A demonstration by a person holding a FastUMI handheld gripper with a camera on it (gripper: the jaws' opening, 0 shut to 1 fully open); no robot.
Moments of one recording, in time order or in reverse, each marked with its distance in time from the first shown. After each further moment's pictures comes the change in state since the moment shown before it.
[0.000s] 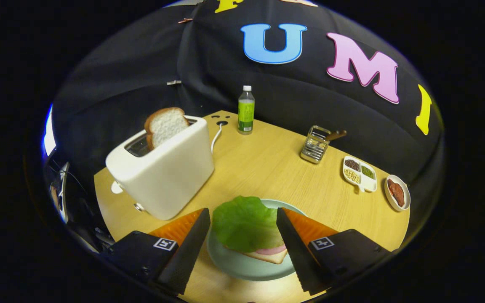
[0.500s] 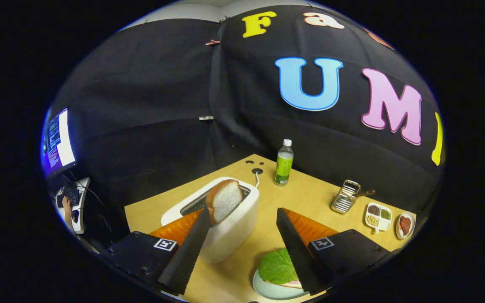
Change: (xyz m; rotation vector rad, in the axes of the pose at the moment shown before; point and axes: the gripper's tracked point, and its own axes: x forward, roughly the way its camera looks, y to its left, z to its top) arm -0.008 0.096 0.123 -0.070 -0.218 0.150
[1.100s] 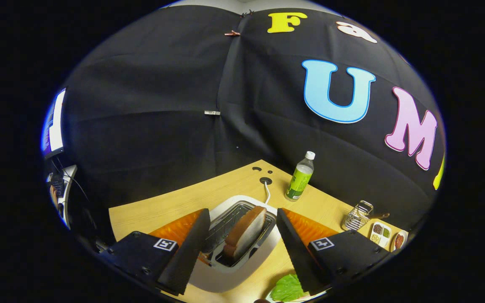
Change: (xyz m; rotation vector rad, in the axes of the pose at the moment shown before) arm 0.093 0.040 0.003 -0.107 0.038 -0.068
